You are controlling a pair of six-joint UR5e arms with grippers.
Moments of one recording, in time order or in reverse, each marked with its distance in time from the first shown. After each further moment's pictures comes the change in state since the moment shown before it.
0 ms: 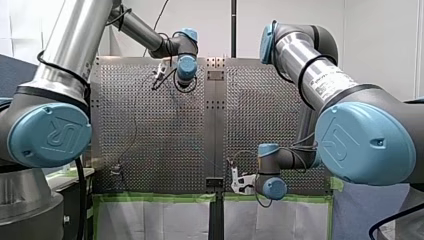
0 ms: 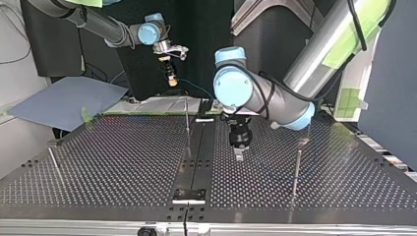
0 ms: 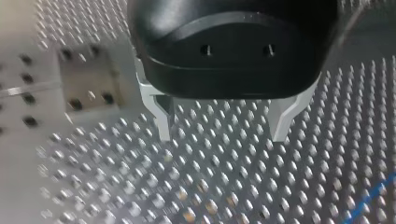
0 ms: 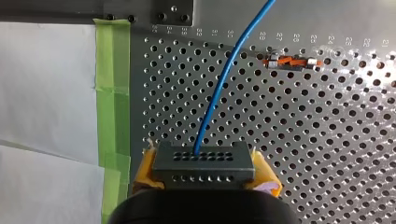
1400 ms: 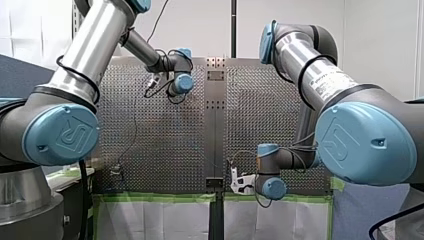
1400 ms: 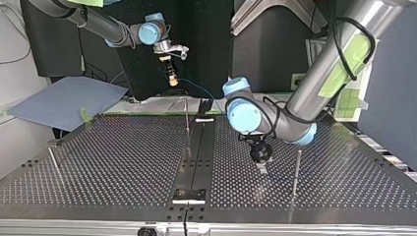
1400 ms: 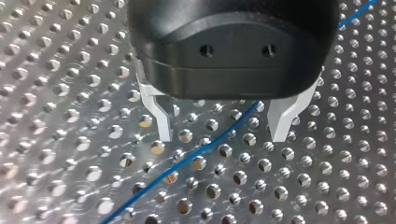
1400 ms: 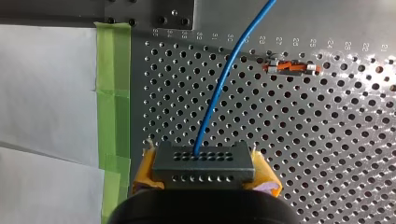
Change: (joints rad) left arm 0.109 -0.139 0.071 0.121 -0.111 0.134; right arm 0.005 0.000 0.000 0.001 0.000 -0.003
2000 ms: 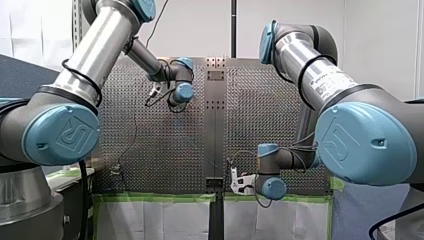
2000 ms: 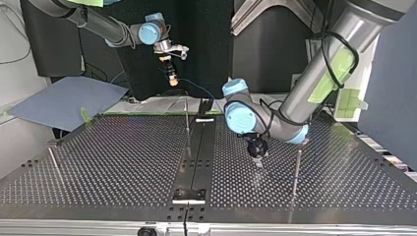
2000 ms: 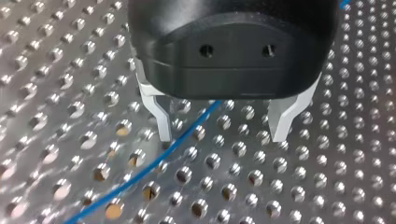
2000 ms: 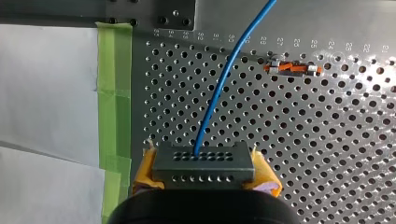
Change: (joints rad) left arm 0.002 -0.069 0.003 -0.011 0.015 -0.015; right arm 0.000 0.000 0.000 0.002 0.000 -0.003
